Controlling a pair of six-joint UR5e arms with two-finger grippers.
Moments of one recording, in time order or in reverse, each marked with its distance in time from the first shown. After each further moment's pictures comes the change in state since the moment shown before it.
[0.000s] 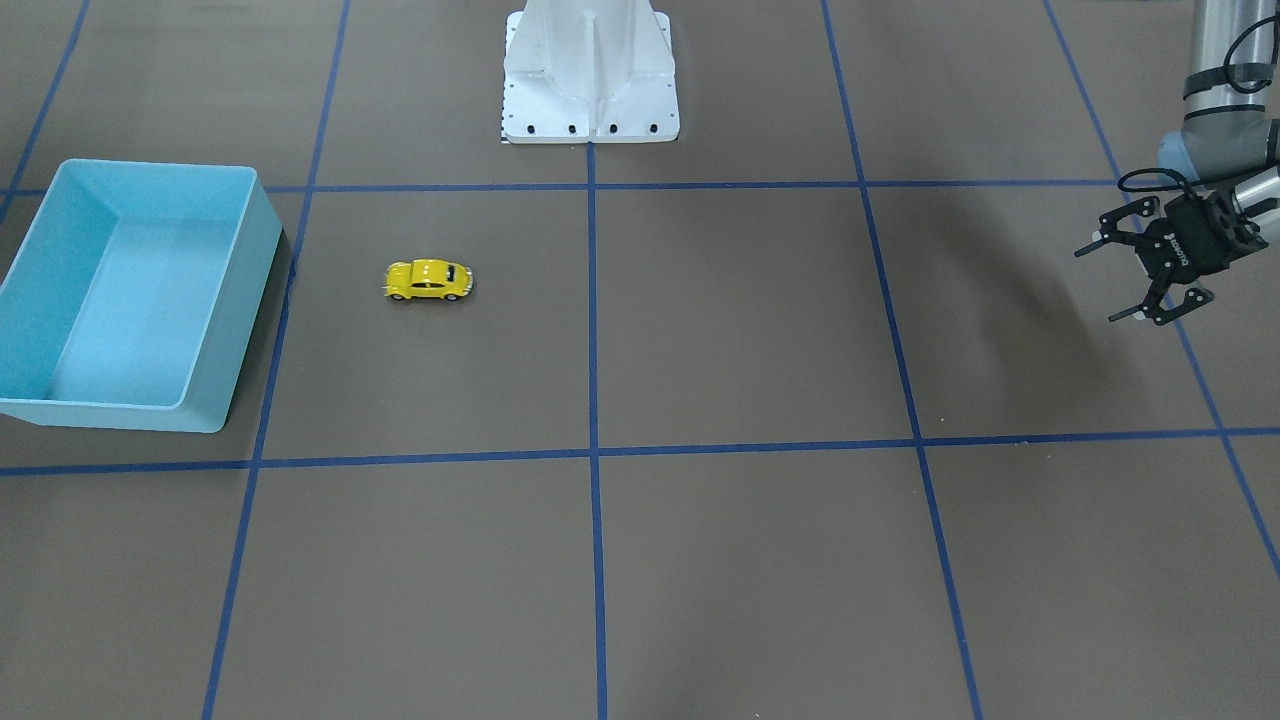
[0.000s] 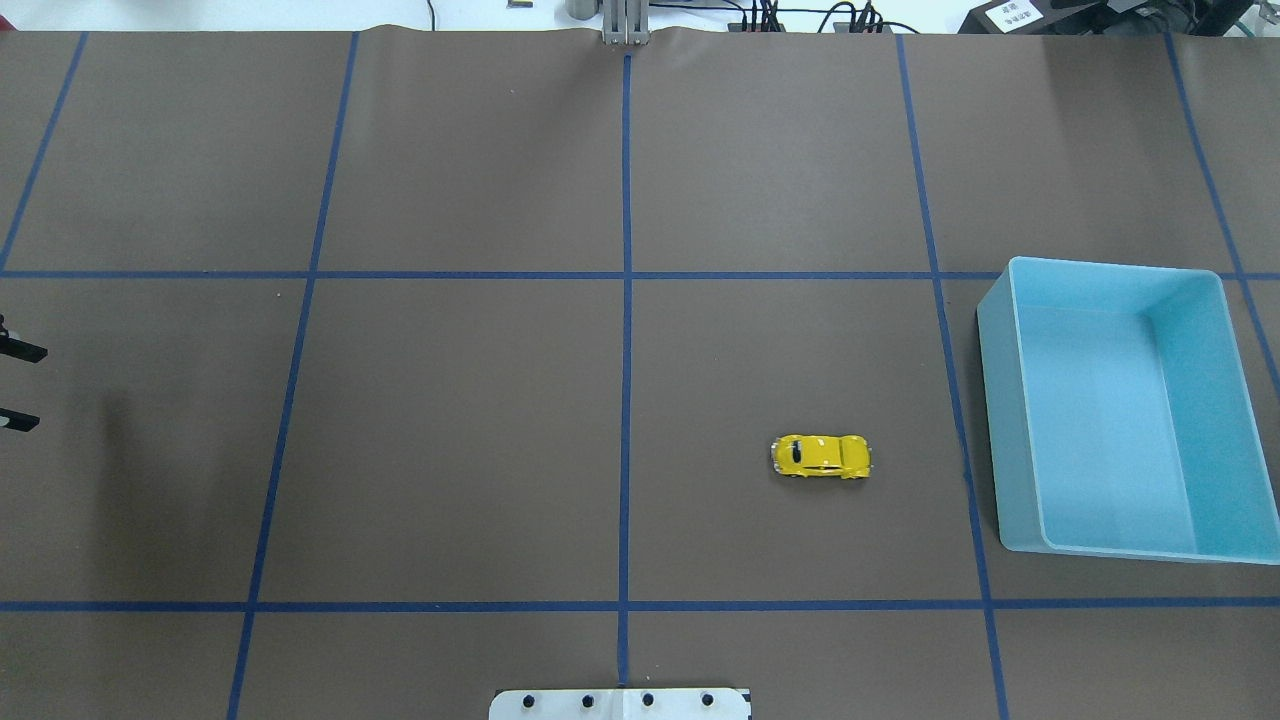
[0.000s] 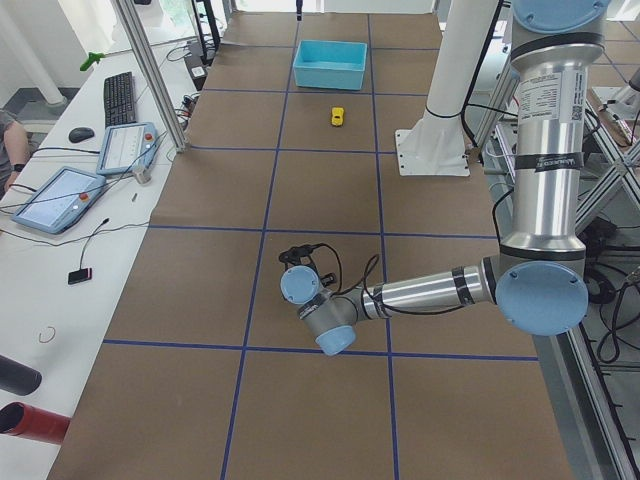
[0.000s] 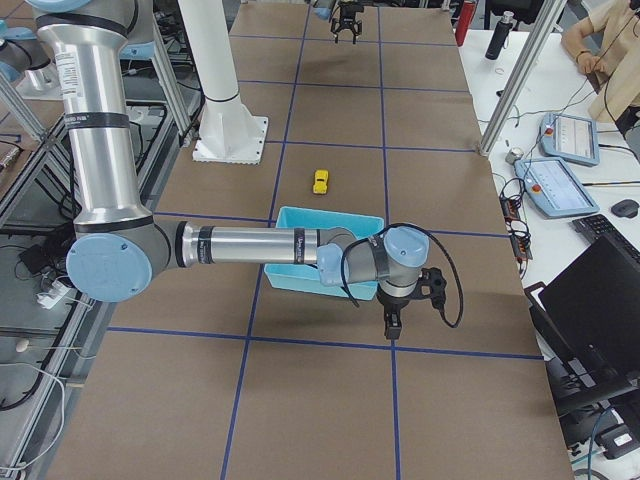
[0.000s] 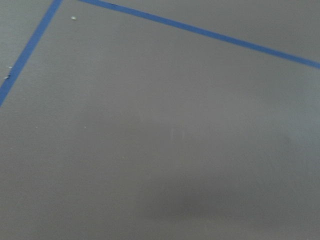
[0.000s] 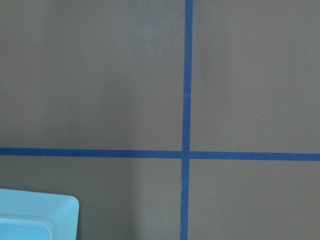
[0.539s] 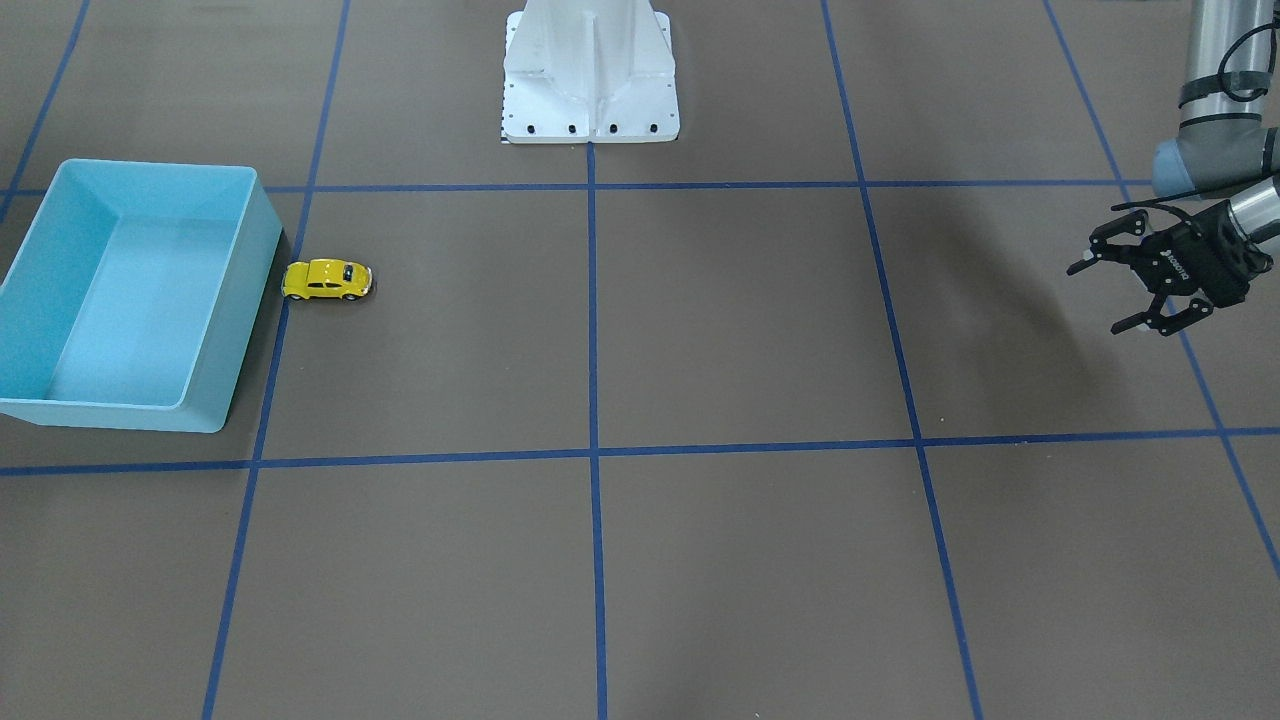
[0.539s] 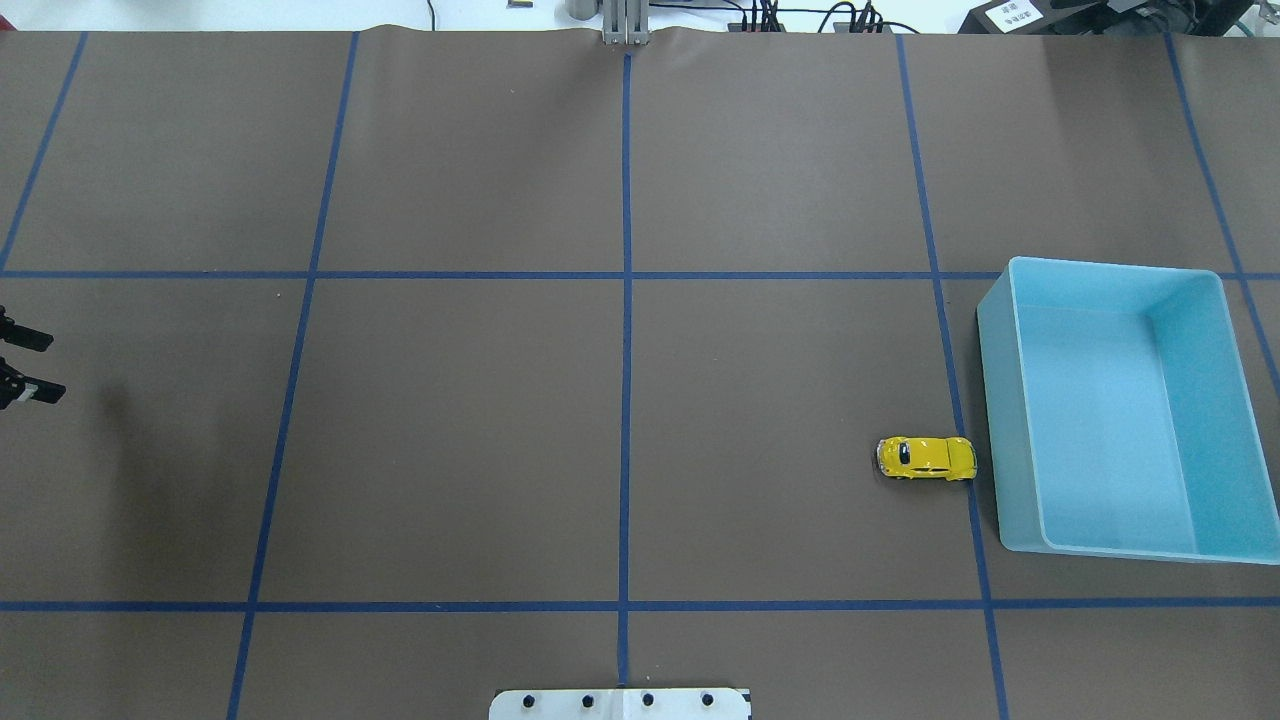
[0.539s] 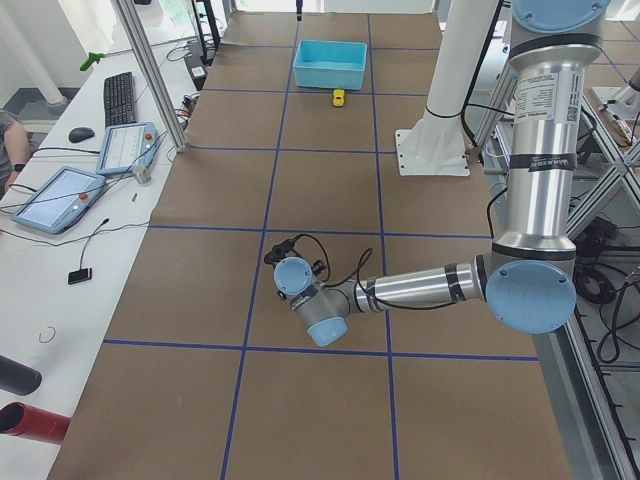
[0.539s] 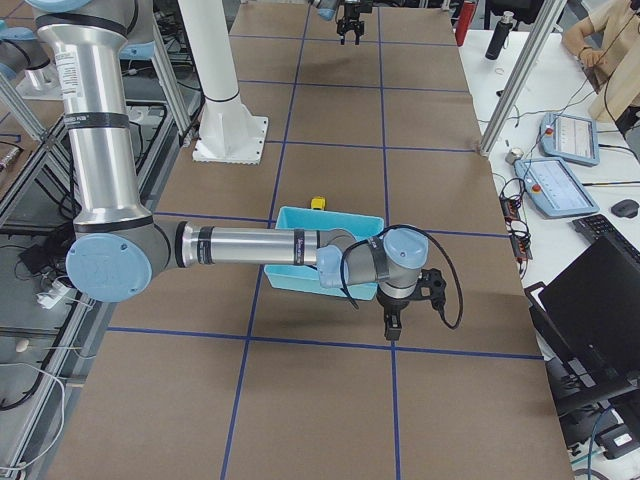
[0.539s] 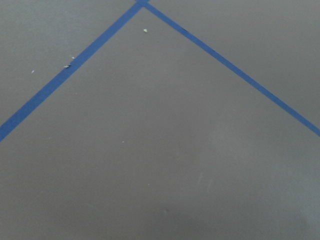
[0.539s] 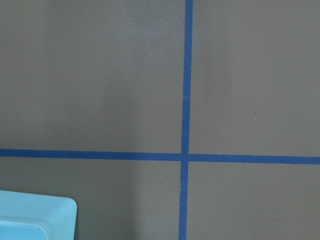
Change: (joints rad) left arm 0.000 -0.032 -0.002 0.034 0.045 -0.320; right arm 0.000 -0.001 -0.003 0.006 0.000 0.001
